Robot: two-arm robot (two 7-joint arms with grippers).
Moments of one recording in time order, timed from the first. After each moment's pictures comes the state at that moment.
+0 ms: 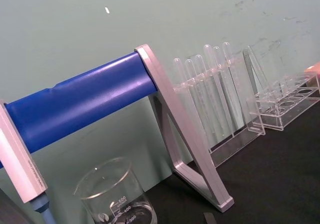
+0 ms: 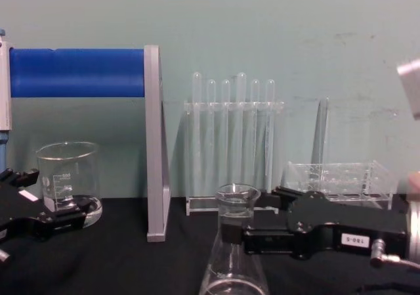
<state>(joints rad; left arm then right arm) -0.20 0.60 0.45 -1.41 -0.25 -0.12 0.03 0.46 0.41 -0.60 -1.18 0.53 -0.13 0.82</state>
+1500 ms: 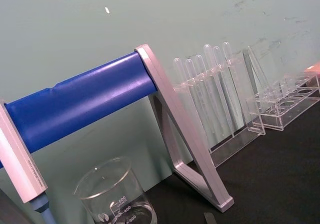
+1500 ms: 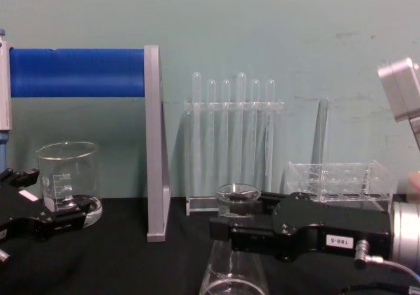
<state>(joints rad) -0.20 0.60 0.45 -1.41 -0.25 -0.12 0.03 0.49 0.39 -0.62 -1.15 0.52 -0.14 0.83</state>
